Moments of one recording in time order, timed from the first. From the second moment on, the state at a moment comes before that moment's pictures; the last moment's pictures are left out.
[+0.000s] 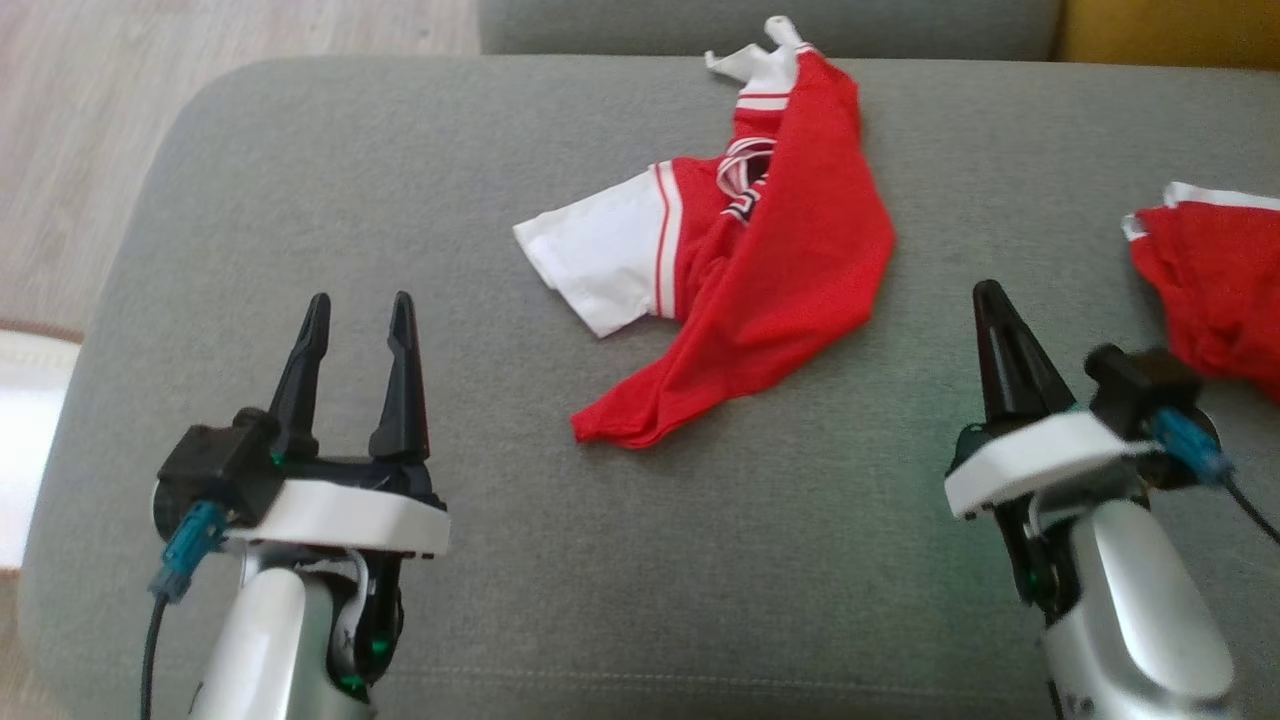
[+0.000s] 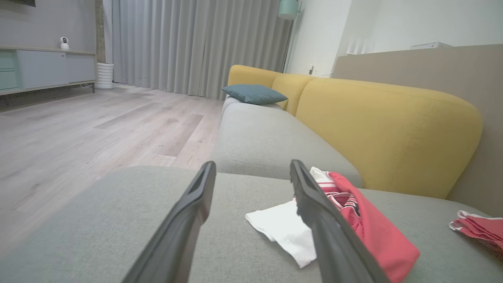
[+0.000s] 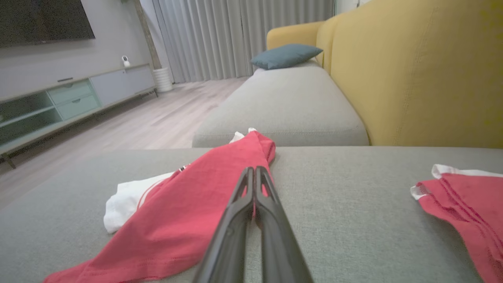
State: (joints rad) left arm -0.14 0.04 -0.15 0.10 -0.24 -0.01 -0.26; right arm -0.29 -0.05 0.06 0.38 0.15 0.12 -0.09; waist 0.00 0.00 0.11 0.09
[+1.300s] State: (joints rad) left arm -0.13 0.04 -0.26 0.09 -0.26 0.00 -0.26; right arm -0.35 -0.05 0.06 0.56 0.39 0.12 -0.10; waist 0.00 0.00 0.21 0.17
